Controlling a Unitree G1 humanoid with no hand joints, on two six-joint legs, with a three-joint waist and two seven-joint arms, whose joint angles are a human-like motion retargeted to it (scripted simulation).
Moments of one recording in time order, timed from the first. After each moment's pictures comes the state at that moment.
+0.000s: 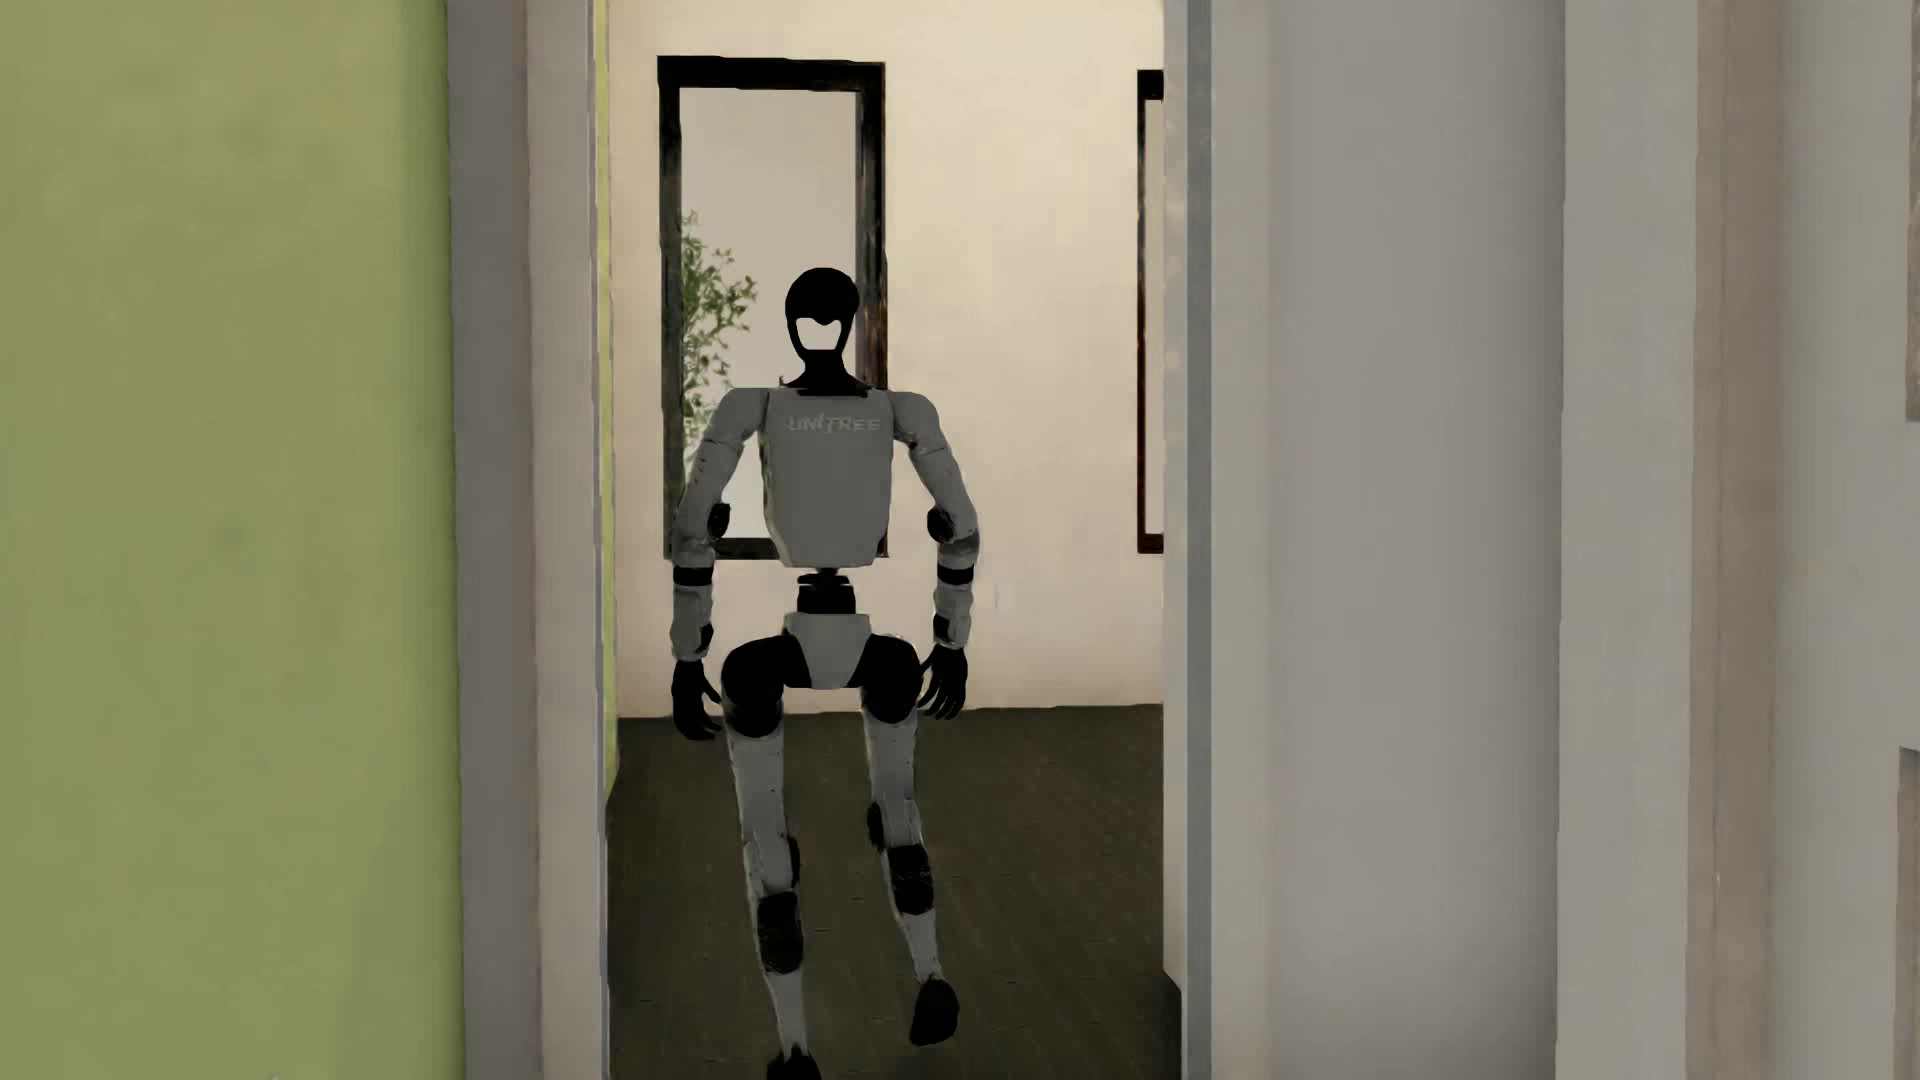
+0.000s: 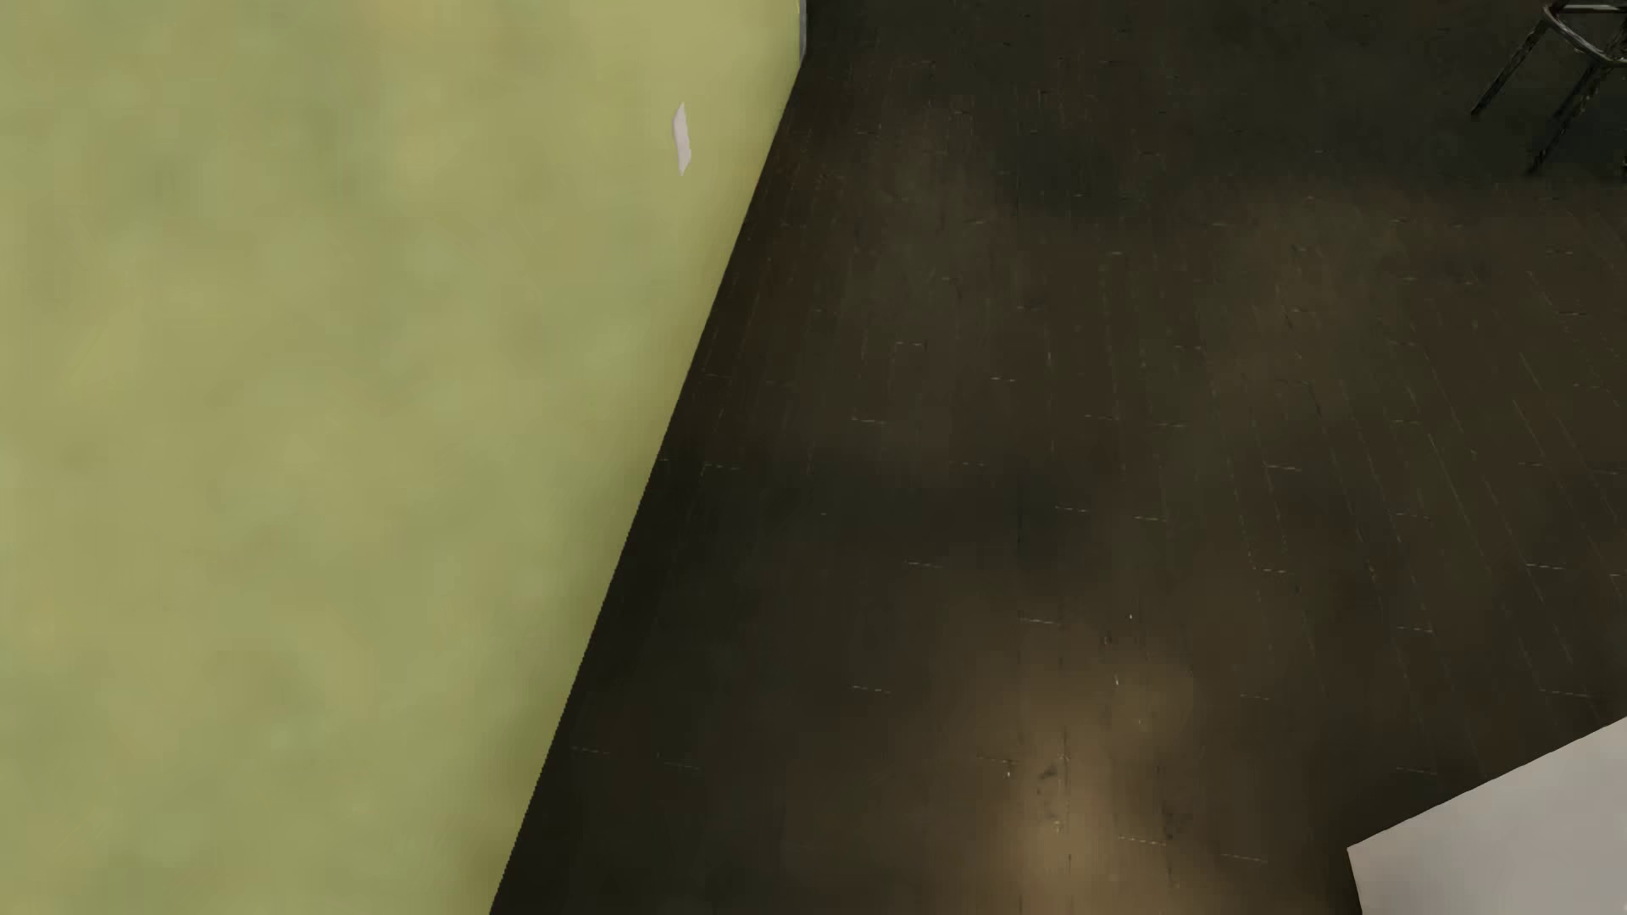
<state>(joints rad) -0.14 -0.51 0.00 -0.12 -0.15 -0.02 0.00 0.00 -0.02 0.50 1.15 0.29 0.17 -0.33 -0.12 0.42 -0.39 0.00 0.00 -0.61 0.44 0.87 0.87 0.00 0.00 0.00 0.00 0.00 0.00</state>
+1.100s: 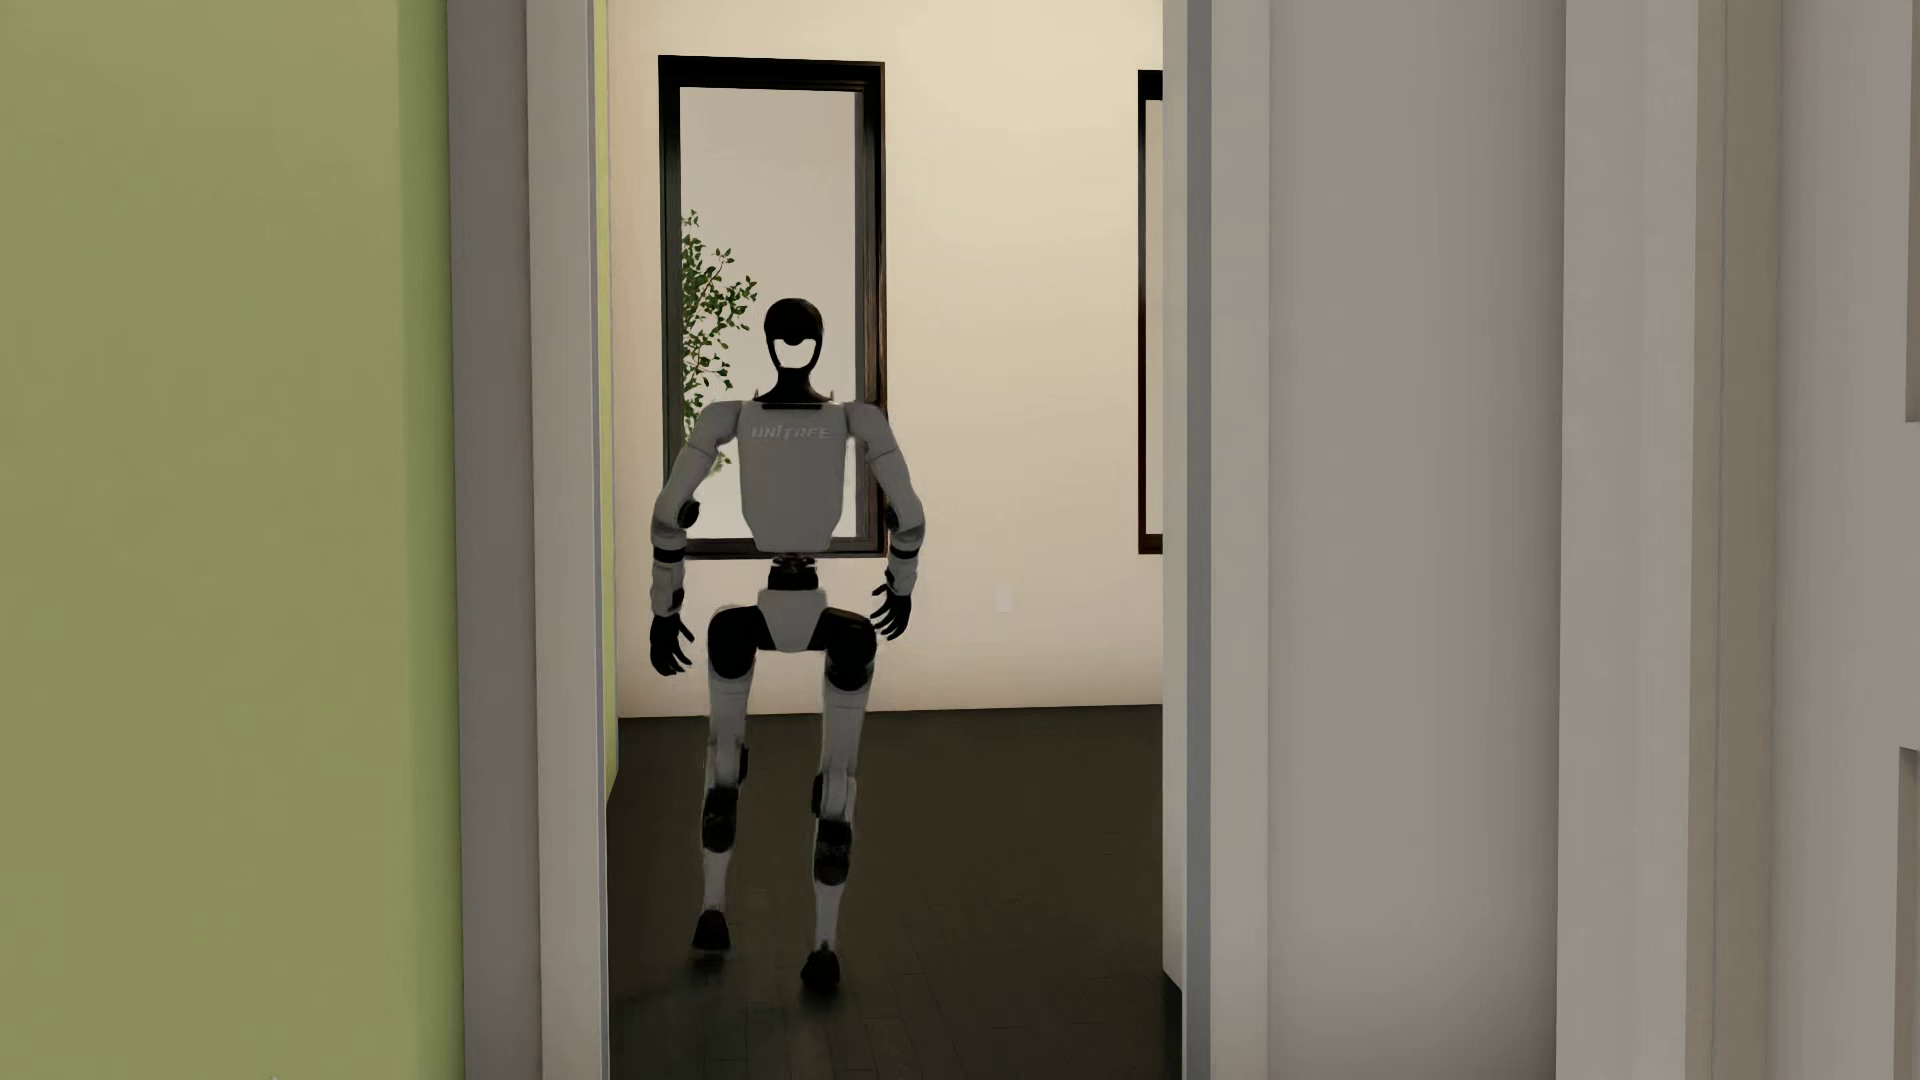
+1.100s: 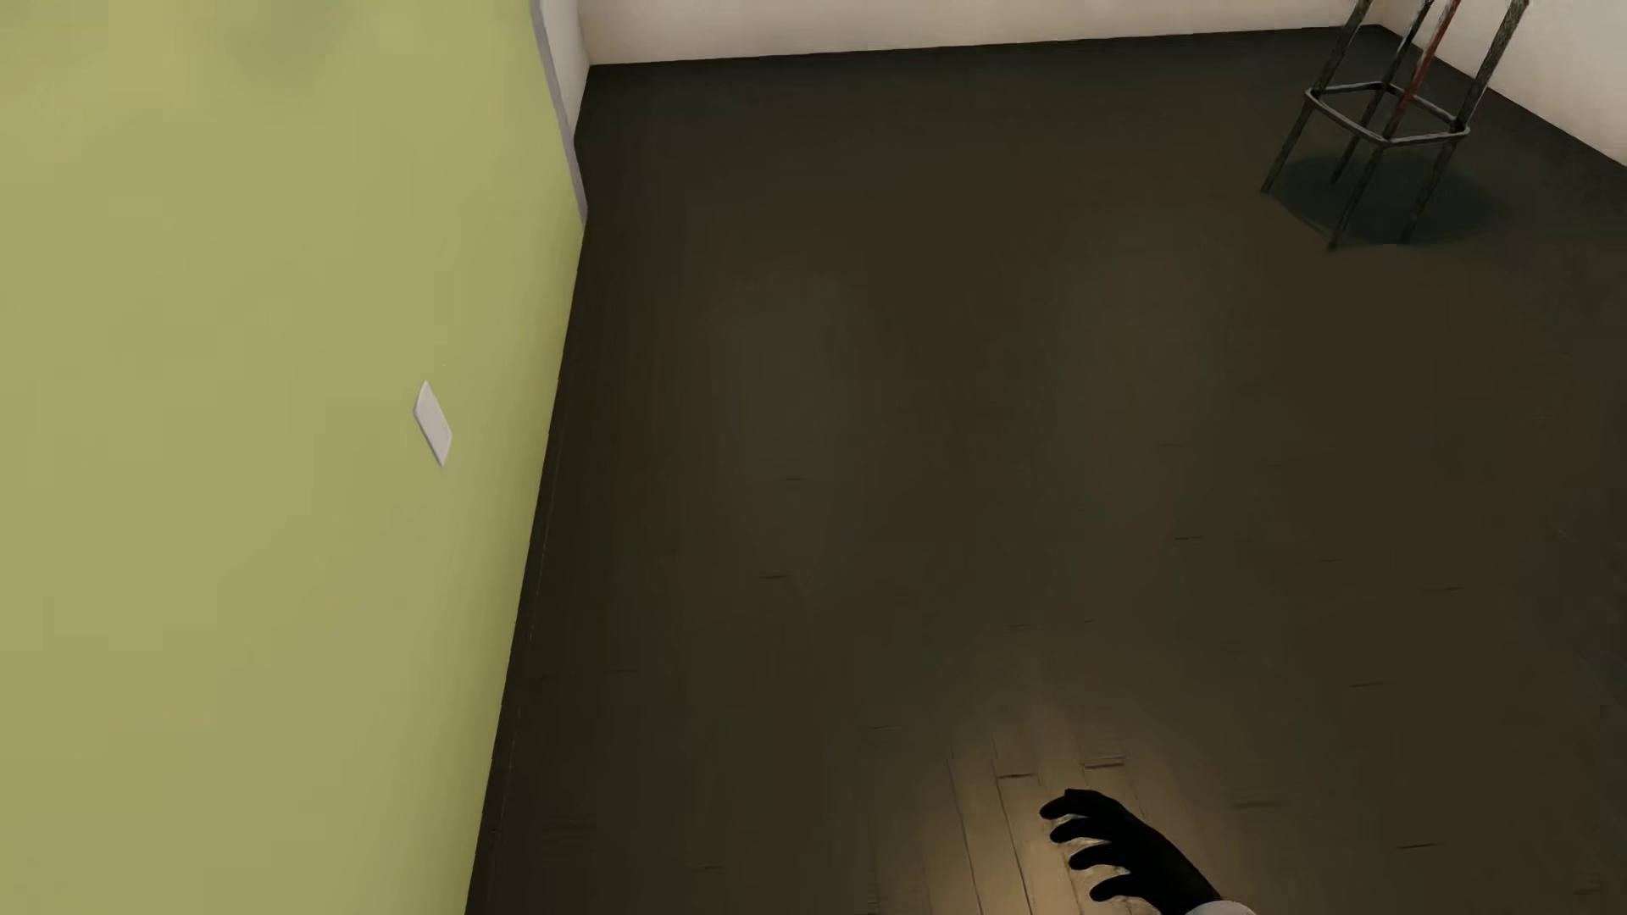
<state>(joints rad) -0.50 -0.07 -0.03 0.07 0.09 -0.01 0.00 0.00 -0.01 0.79 0.53 0.23 0.15 0.12 -0.20 0.47 -0.41 0.00 0.00 -0.44 0.36 0.80 0.47 0.00 0.00 0.00 0.00 0.00 0.00</state>
